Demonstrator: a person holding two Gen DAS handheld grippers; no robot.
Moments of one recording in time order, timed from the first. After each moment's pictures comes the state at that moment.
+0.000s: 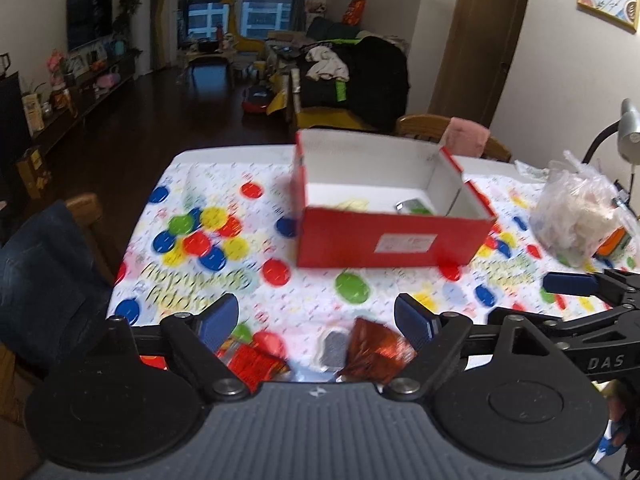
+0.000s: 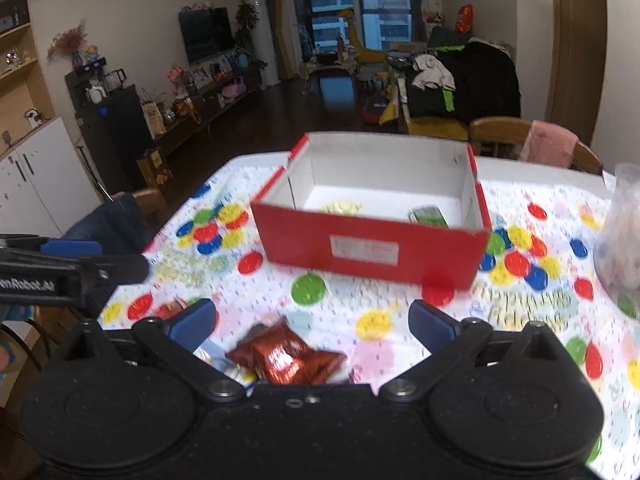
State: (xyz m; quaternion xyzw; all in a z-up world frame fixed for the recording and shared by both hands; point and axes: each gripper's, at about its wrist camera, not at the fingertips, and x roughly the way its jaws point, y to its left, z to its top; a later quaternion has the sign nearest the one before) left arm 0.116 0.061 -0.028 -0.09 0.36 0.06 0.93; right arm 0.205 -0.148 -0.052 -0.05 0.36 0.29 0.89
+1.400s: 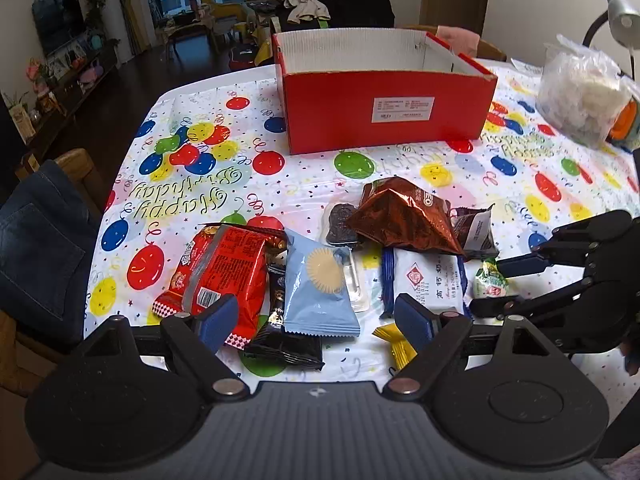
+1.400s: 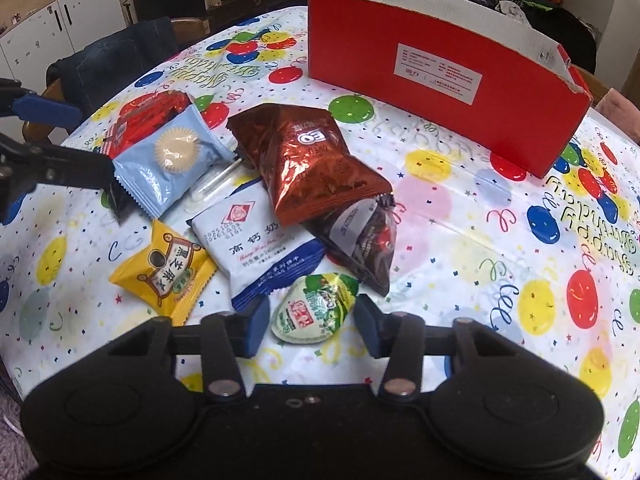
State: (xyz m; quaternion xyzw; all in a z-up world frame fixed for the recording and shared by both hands) left arm 0.083 0.023 -0.111 0.00 0.44 0.05 0.90; right arm 0.181 -0.139 -0.181 -0.20 0.44 0.35 0.80
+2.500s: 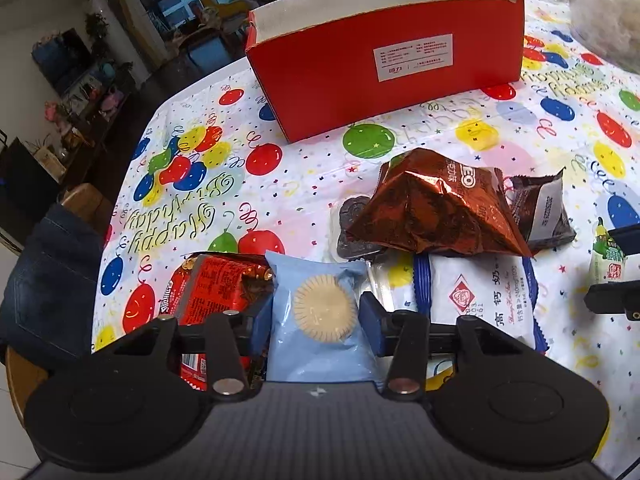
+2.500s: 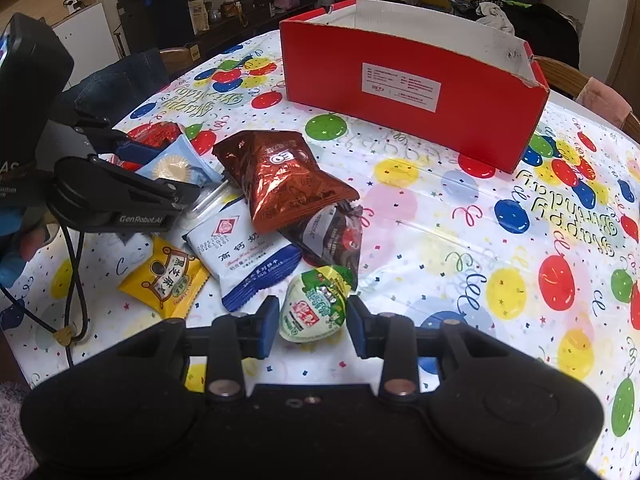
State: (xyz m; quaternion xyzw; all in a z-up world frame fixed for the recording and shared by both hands) left arm 0.146 -0.007 -0.160 0.11 0.46 0.10 0.87; right arm 0.179 -0.168 -0.162 -0.16 0.43 0.35 0.82
